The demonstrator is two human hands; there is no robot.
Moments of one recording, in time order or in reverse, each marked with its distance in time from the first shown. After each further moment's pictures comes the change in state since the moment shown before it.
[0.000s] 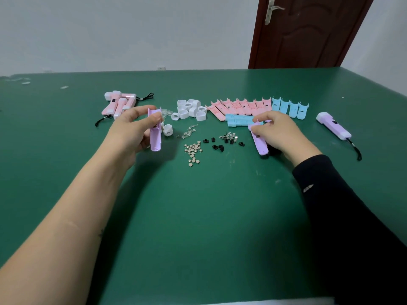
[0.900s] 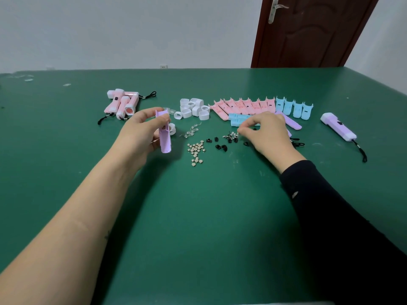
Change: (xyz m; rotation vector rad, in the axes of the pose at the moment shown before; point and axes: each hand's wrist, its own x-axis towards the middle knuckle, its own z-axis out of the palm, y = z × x) left_hand -0.003 -0.002 0.009 -0.016 -0.038 -0.056; right_hand -0.010 -0.014 0.028 -0.178 0.080 -0.193
